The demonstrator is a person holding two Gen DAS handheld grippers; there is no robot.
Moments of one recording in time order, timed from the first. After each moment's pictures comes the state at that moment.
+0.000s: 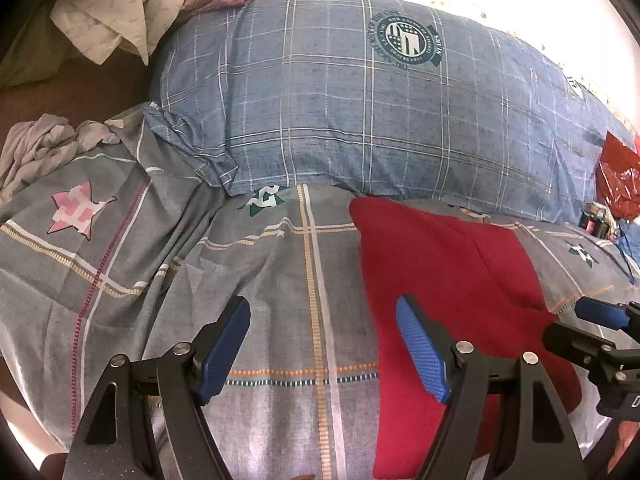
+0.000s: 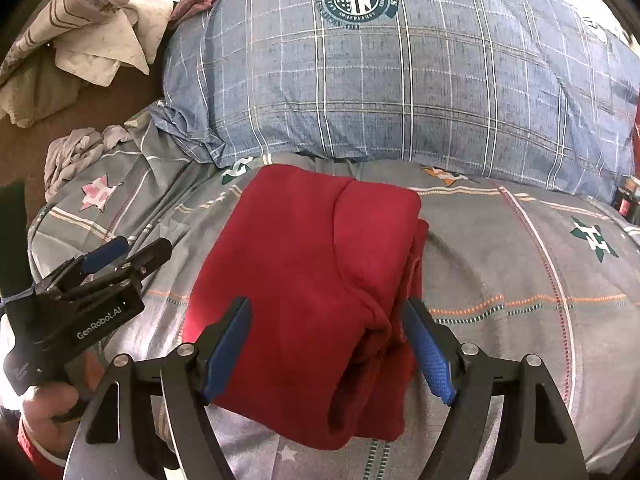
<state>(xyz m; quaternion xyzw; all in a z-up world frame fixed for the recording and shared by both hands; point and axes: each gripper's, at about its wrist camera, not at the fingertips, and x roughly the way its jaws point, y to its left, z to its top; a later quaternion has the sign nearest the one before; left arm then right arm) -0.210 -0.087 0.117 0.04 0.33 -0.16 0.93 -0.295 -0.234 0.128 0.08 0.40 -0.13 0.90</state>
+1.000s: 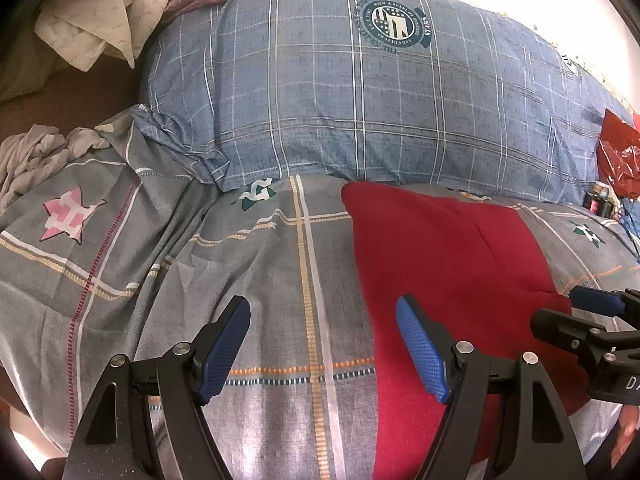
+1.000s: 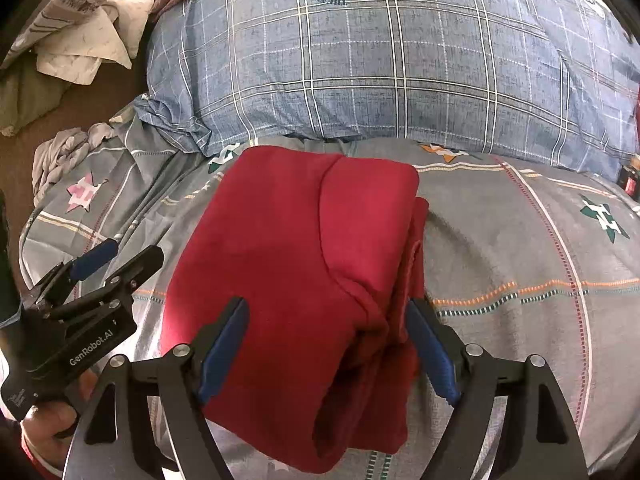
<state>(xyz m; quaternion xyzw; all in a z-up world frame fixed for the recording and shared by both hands) -0.206 -0.102 0.105 0.06 0.33 -0.16 0.93 -0.284 -0.251 0.110 0.11 0.42 -0.14 0.89</state>
